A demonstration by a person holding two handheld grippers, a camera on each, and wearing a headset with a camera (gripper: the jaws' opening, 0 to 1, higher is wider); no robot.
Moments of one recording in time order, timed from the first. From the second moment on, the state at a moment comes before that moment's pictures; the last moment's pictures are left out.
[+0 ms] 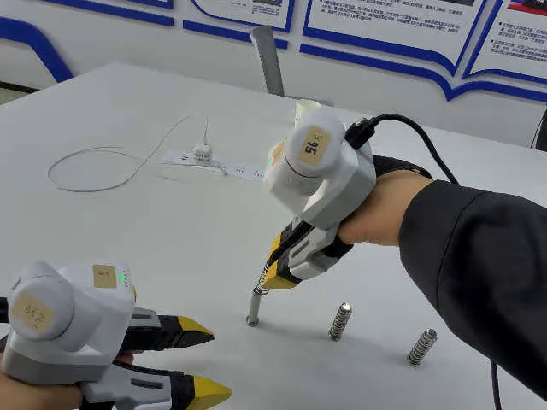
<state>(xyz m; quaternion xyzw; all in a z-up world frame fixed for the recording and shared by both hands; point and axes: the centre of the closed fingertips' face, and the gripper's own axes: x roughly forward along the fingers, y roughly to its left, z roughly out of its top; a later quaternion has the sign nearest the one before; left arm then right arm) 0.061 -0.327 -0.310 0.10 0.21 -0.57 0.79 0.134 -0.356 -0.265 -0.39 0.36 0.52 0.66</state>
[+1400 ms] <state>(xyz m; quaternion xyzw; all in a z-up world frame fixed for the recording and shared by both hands) 0.063 -0.325 -0.311 0.10 0.21 -0.57 0.79 0.141 -0.351 -0.293 -0.38 0.39 0.52 0.65</state>
